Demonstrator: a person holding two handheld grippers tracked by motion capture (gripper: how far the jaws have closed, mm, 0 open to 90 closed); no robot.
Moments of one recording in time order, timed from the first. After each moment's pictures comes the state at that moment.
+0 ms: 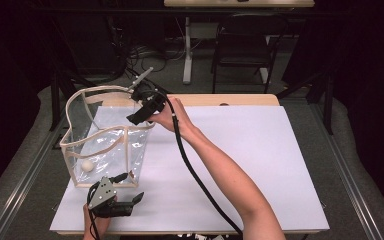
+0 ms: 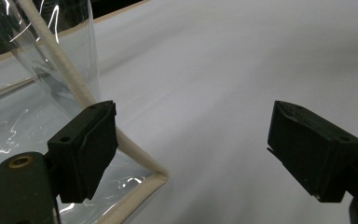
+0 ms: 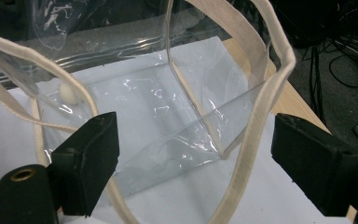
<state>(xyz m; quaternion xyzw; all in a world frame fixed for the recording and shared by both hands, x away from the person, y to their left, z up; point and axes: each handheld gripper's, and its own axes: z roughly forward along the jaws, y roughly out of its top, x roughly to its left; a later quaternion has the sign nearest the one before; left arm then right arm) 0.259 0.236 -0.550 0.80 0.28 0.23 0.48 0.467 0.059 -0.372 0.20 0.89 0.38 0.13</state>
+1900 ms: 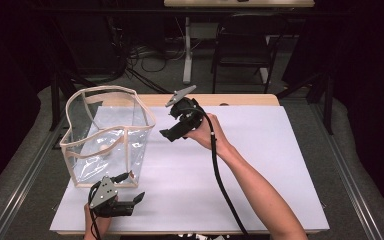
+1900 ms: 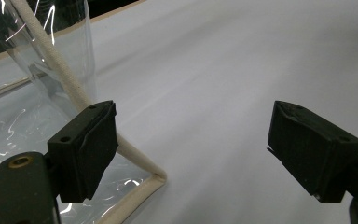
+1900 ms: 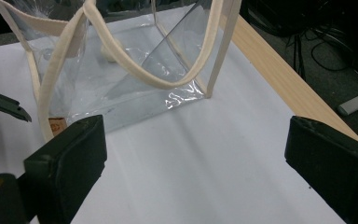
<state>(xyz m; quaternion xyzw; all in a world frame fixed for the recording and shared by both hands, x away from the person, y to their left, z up) 0.261 0.233 -0.550 0.80 0.28 0.23 0.48 0.429 -0.034 -0.395 0.21 0.88 0.39 0.15</state>
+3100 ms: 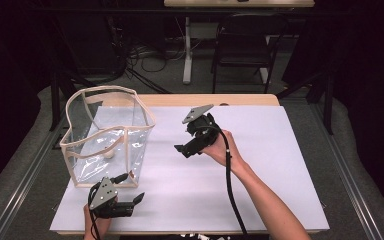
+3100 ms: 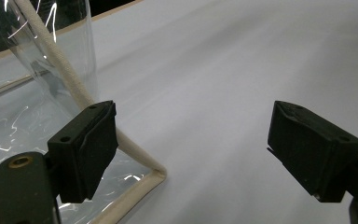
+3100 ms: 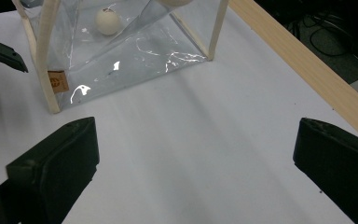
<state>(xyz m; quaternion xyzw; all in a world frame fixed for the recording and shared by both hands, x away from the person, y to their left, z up) 0.258 0.233 -0.550 0.80 0.29 0.23 0.48 0.402 -0.074 -0.430 0.23 0.88 0.39 0.15</state>
